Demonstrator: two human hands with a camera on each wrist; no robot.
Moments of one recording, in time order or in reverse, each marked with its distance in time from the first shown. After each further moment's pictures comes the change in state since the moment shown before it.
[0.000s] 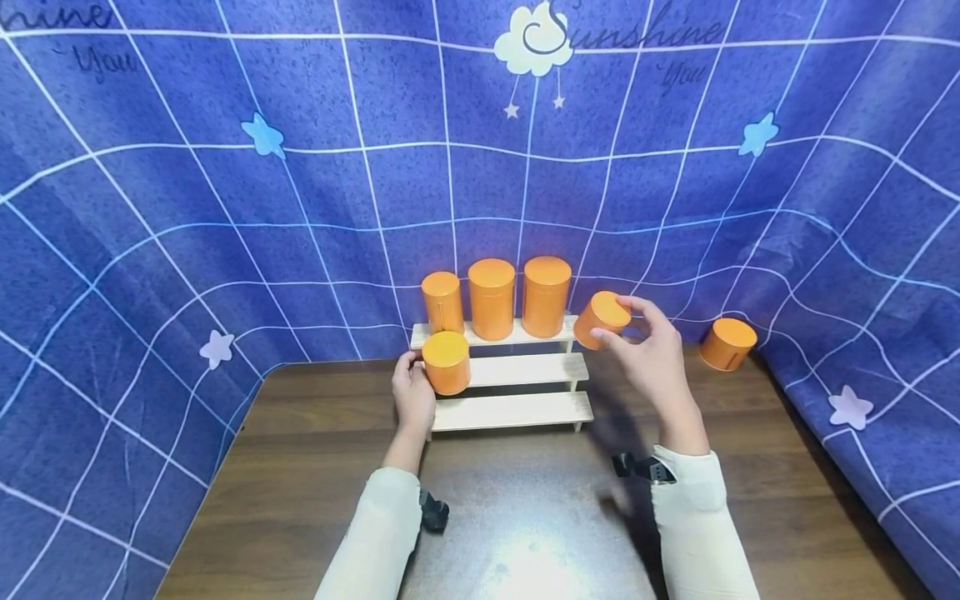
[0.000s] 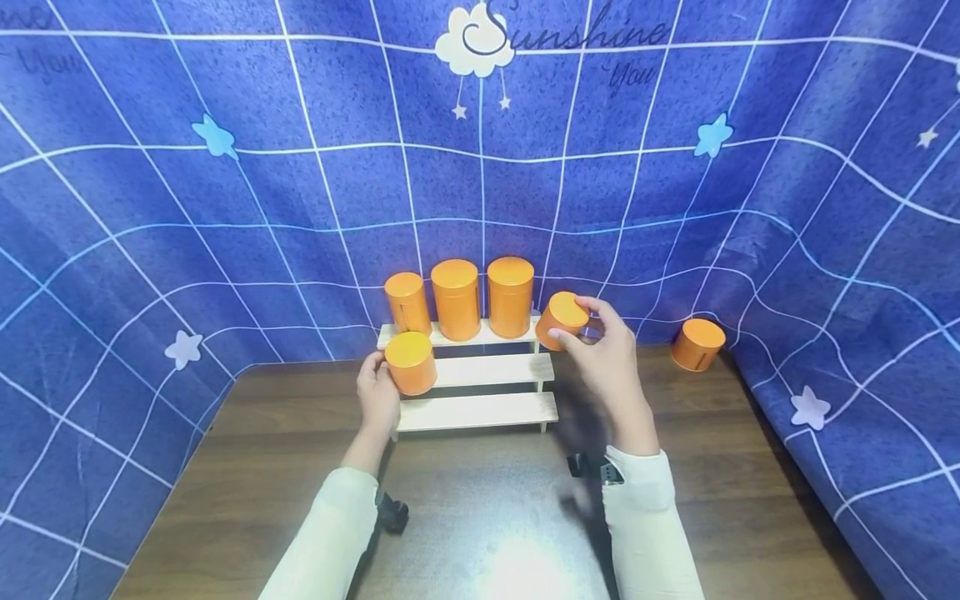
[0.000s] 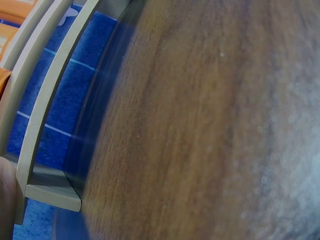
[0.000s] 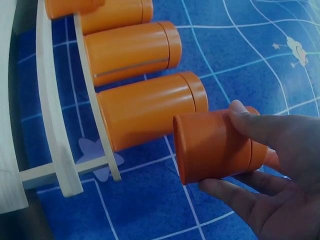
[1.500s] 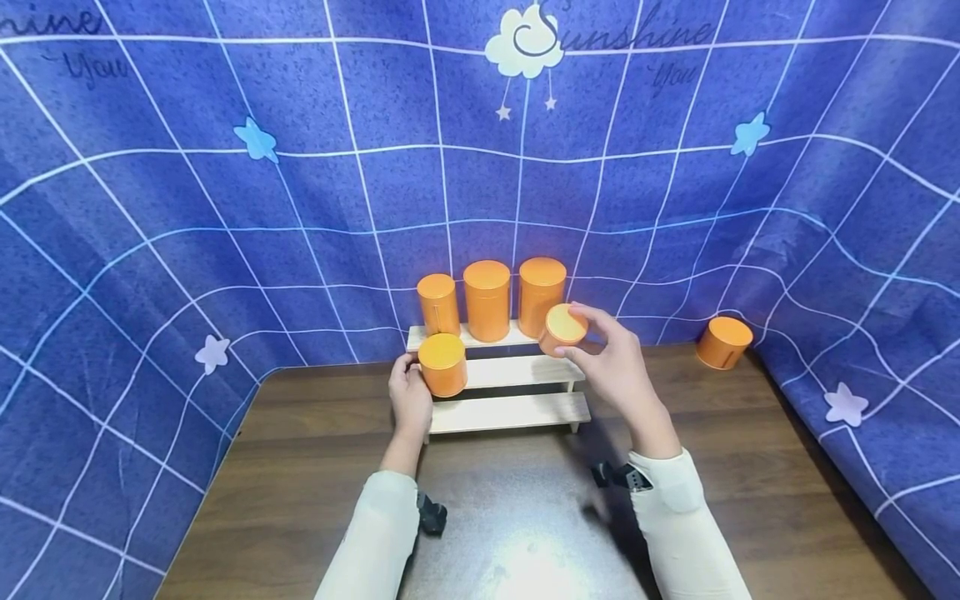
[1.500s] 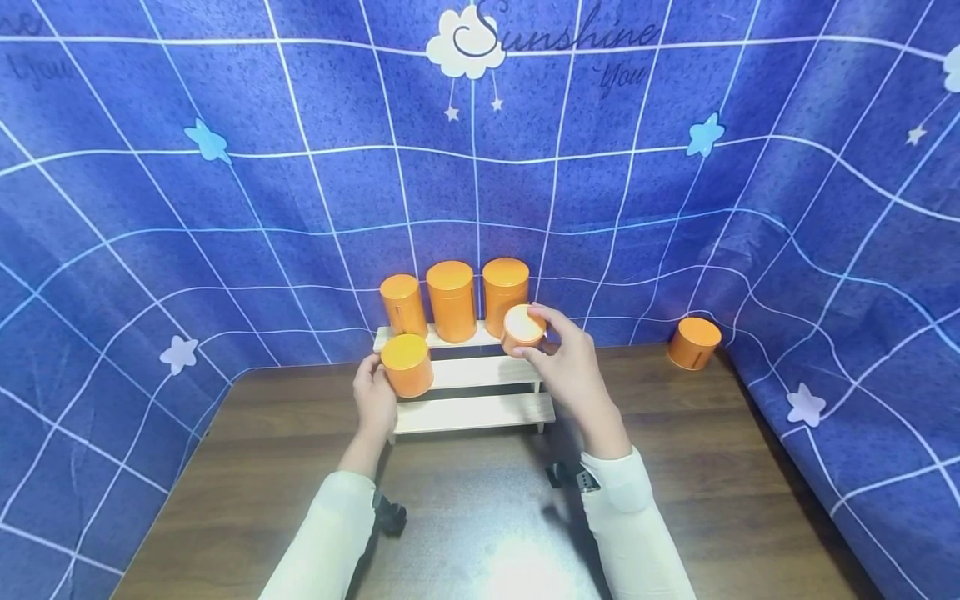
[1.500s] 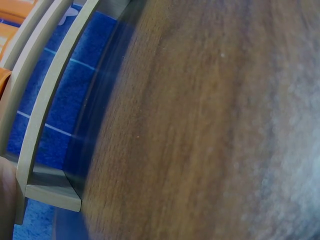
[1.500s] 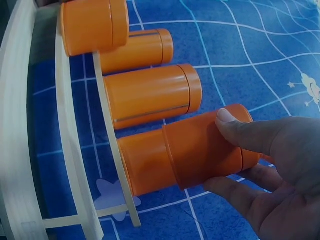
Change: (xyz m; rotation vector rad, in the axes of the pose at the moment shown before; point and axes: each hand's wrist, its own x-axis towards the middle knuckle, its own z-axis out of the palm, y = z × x) left_hand -0.013 0.028 0.004 -0.001 0.018 0.013; right_hand -0.012 -0.021 0.032 0.077 -0.171 -0.111
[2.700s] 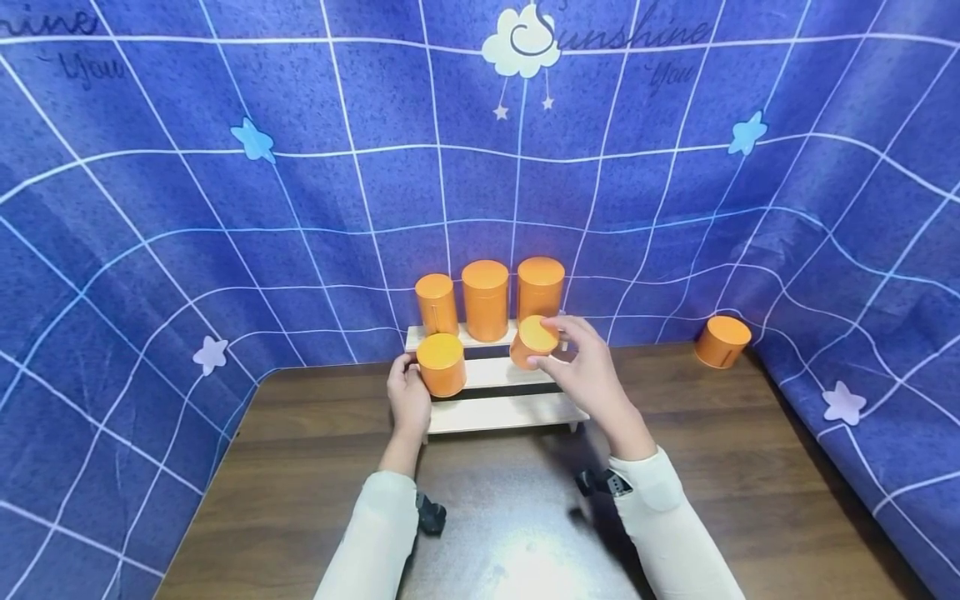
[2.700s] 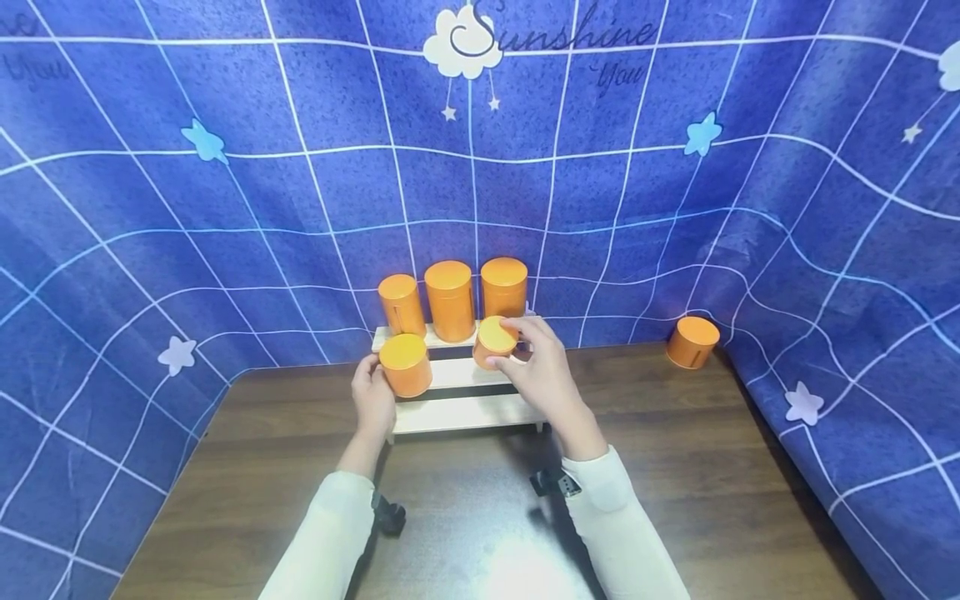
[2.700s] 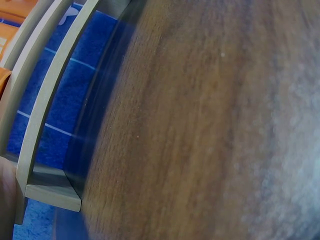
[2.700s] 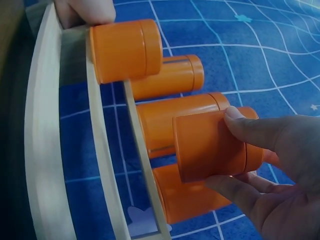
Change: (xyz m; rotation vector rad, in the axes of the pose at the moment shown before) left_hand 0.012 -0.027 -0.003 -0.041 -0.011 -0.010; right_hand -0.004 0.004 0.032 -0.022 -0.027 -0.024
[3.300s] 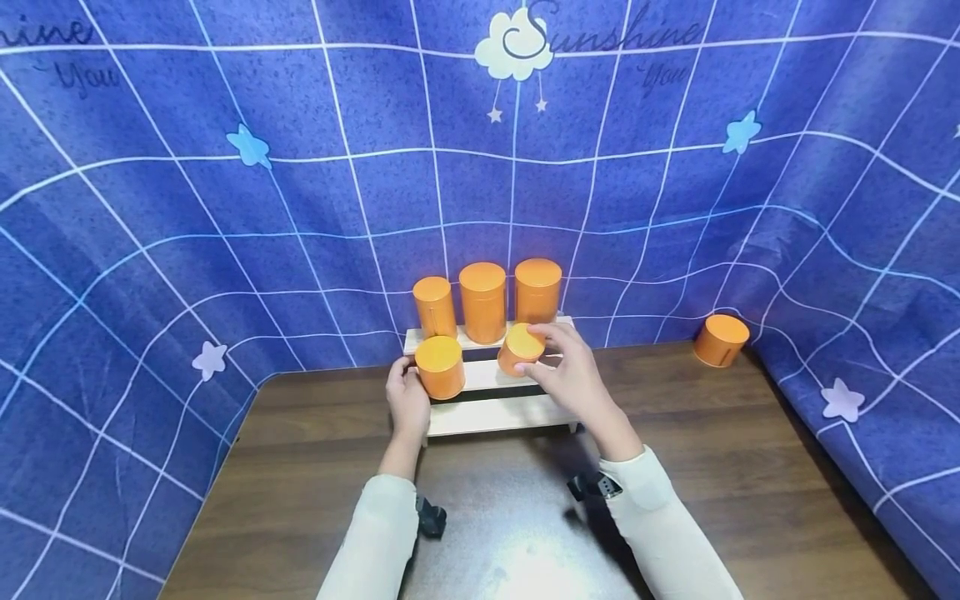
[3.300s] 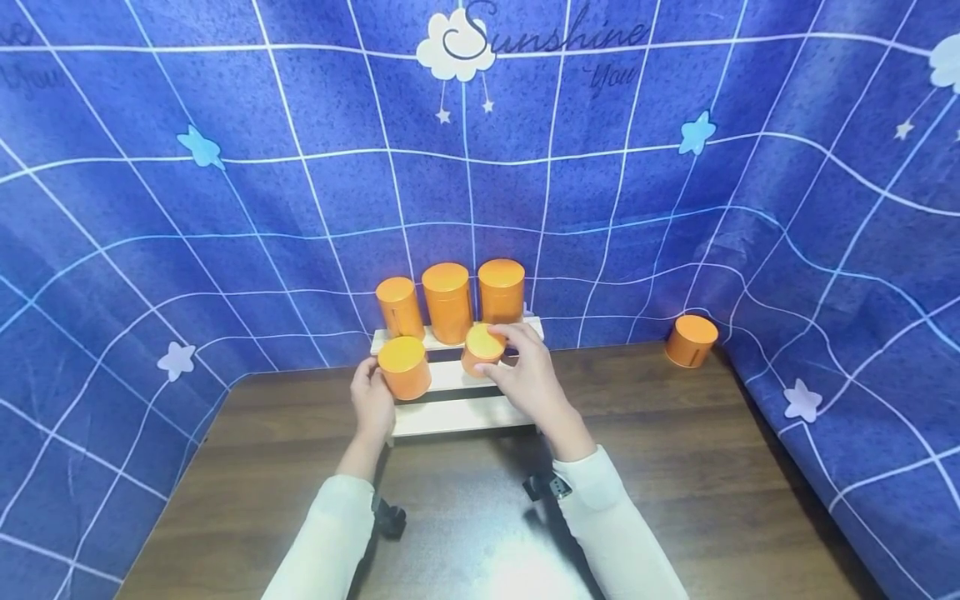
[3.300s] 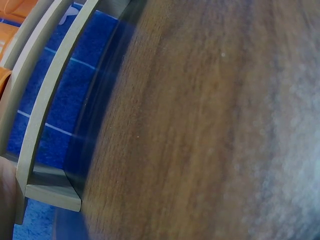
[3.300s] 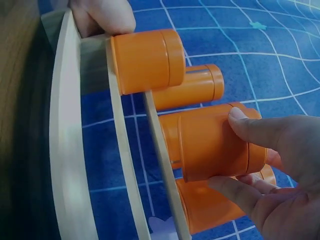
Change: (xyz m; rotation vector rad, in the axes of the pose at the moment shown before) left_hand 0.000 -0.003 0.001 -0.010 0.012 -0.016; right_hand -0.001 0.005 0.017 0.014 -0.044 0.021
